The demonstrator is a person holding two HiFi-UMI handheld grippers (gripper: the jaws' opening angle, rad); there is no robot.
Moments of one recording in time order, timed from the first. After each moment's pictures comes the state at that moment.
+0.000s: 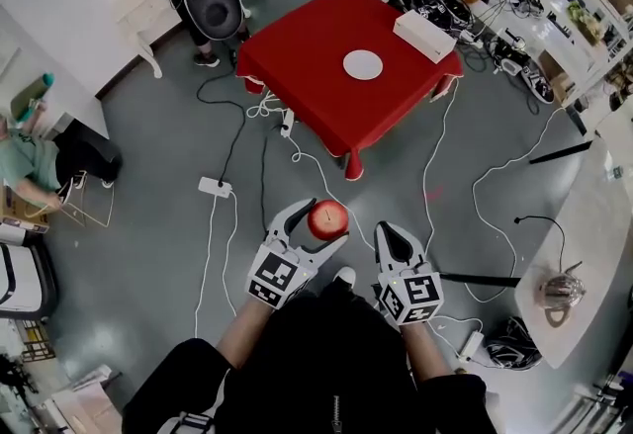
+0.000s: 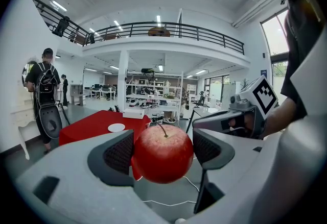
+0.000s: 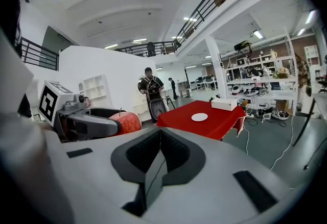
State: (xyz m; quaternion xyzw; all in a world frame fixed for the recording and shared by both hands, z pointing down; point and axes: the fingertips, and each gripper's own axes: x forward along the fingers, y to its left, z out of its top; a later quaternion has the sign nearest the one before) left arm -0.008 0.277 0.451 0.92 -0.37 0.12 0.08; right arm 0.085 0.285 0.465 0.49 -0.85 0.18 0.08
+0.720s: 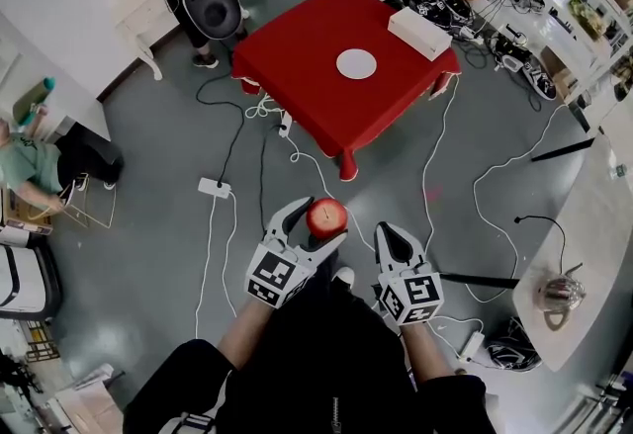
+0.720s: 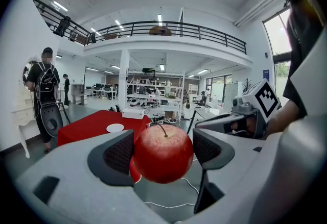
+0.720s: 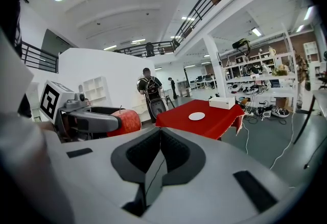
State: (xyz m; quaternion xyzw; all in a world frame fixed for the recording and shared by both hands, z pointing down) left arm 0.021 0.266 0.453 0.91 -0.37 0.13 0.09; right arm 0.117 0.276 0.470 0.49 -0.85 0.19 0.07
